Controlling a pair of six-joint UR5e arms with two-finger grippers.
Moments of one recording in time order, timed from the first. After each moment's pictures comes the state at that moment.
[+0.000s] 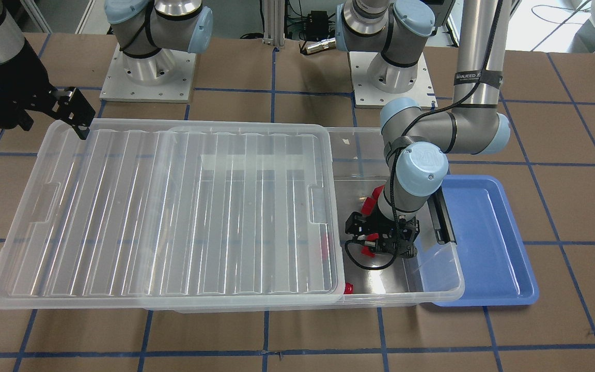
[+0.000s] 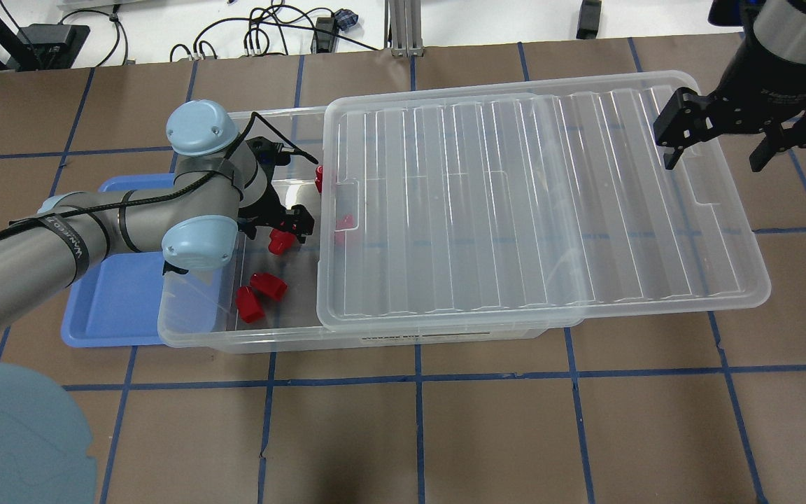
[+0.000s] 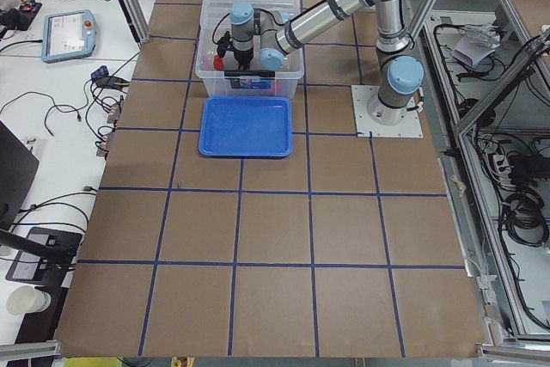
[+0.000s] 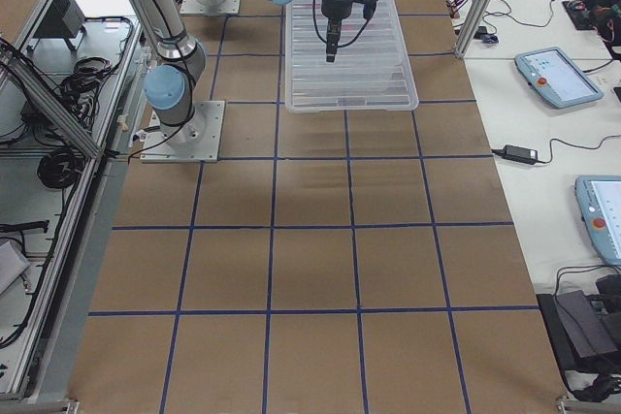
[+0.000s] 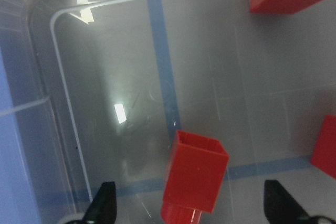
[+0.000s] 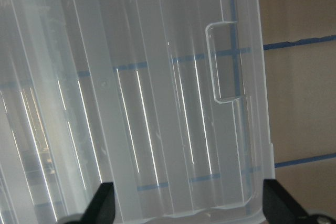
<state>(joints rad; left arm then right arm) -1.57 -1.98 -1.92 -0.79 1.55 0.14 1.39 -1.60 1.62 -1.56 -1.64 -0.05</state>
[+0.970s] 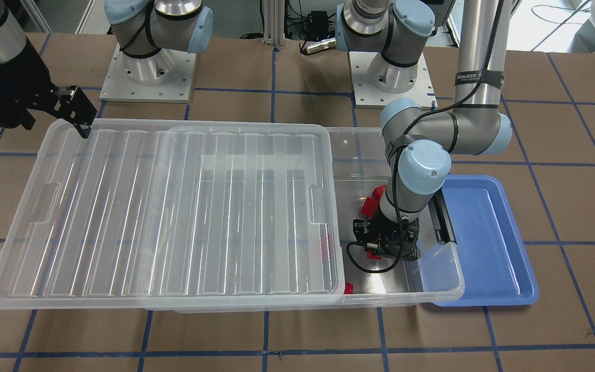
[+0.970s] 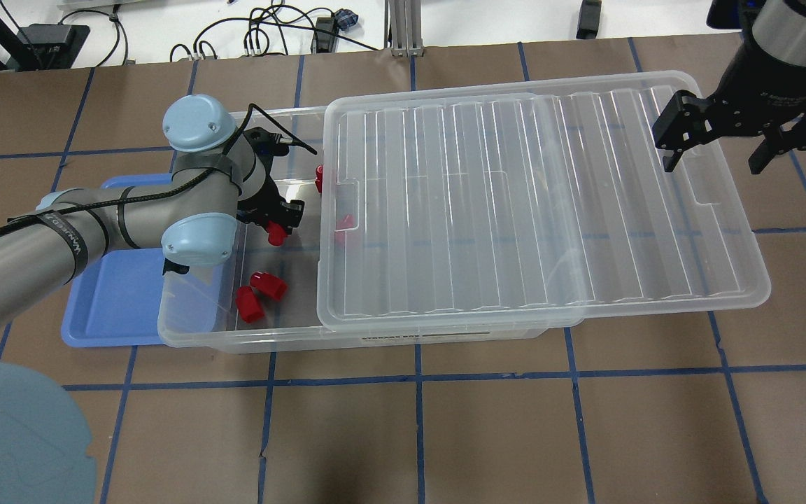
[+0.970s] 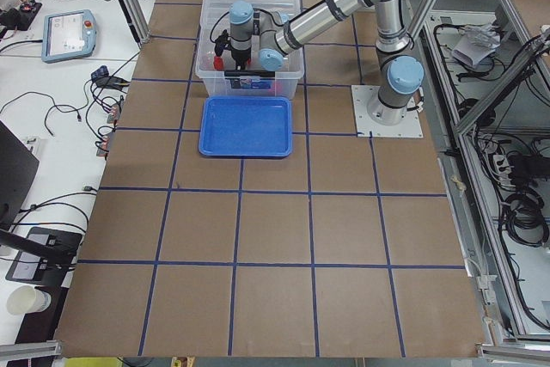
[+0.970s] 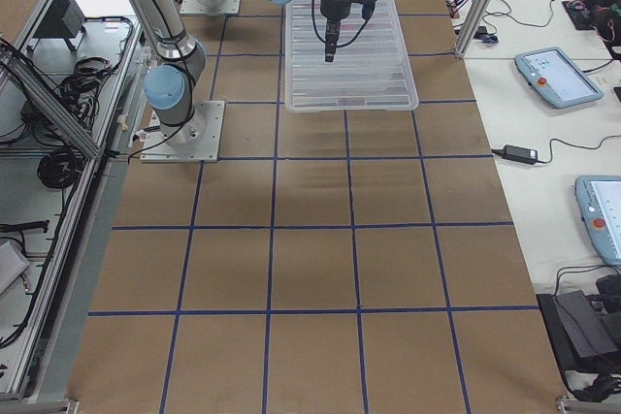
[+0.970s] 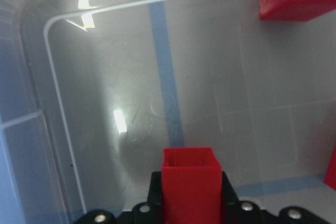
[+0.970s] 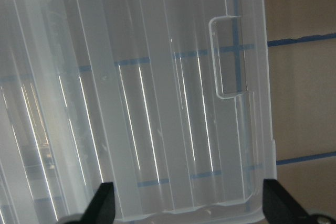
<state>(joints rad) -1.57 -1.97 -1.89 -0.76 1.55 0.14 1.39 -1.60 1.62 -1.56 -1.64 -0.05</state>
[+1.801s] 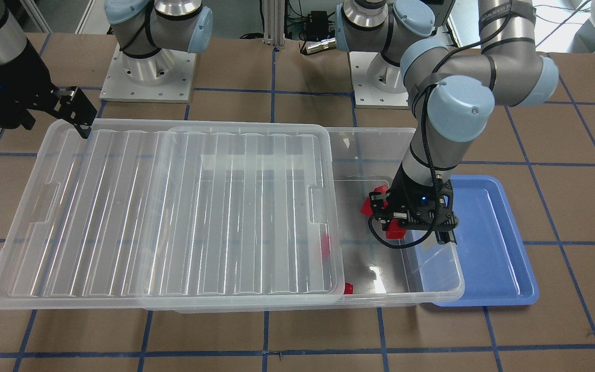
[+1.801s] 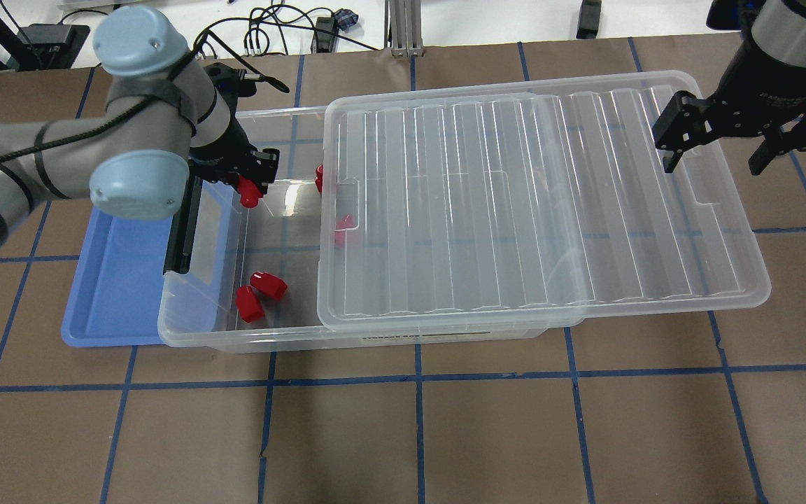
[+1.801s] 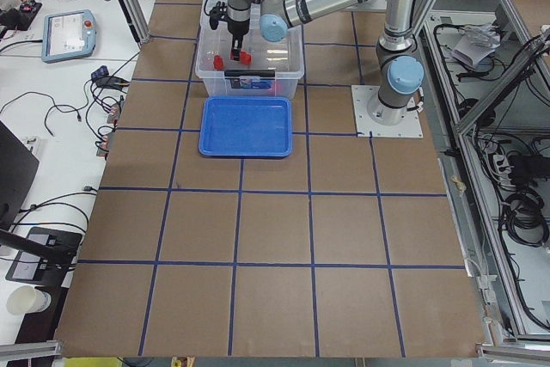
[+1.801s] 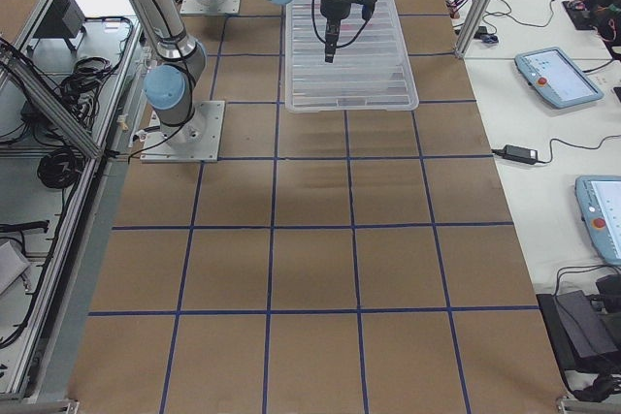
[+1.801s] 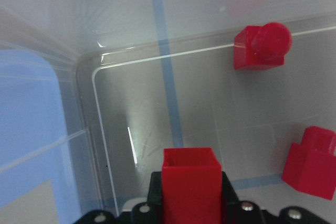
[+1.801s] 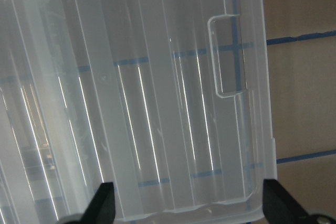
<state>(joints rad) -1.56 -1.78 -1.73 -1.11 1.57 0.05 1.39 -1.60 1.62 -1.56 -1.64 -0.05</state>
